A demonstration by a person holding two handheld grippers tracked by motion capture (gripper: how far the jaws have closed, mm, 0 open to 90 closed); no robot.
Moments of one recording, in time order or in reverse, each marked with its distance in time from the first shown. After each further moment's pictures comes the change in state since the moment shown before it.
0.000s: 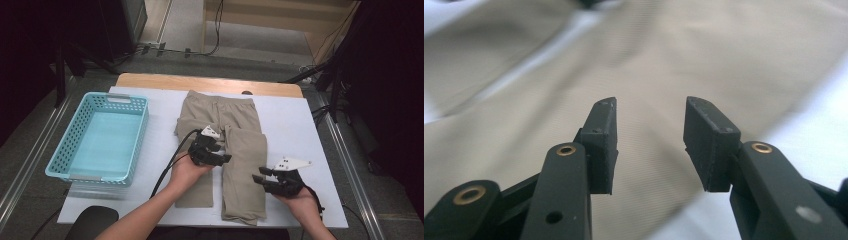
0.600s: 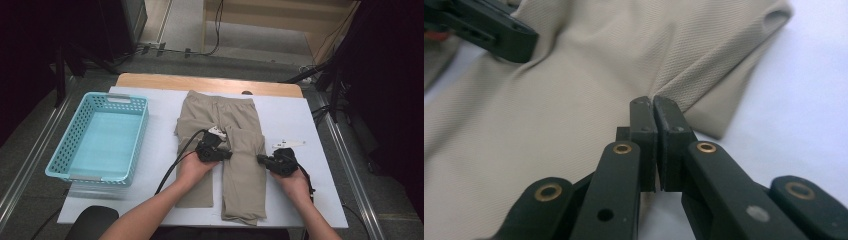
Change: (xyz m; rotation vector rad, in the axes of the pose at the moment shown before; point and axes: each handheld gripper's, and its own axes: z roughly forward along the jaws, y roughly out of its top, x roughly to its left) left arm 0.010 0.001 0.030 0.070 -0.098 -0.042; right arm -0.040 0.019 0.037 0.079 -0.048 0.183
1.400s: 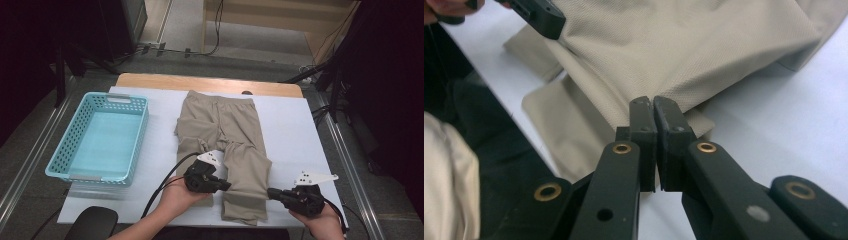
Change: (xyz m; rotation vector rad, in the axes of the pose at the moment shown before) left arm -0.082 -0.049 -0.067 0.050 -0.164 0.123; right arm 0.052 -0.061 -0.101 -0.012 0.190 -0.096
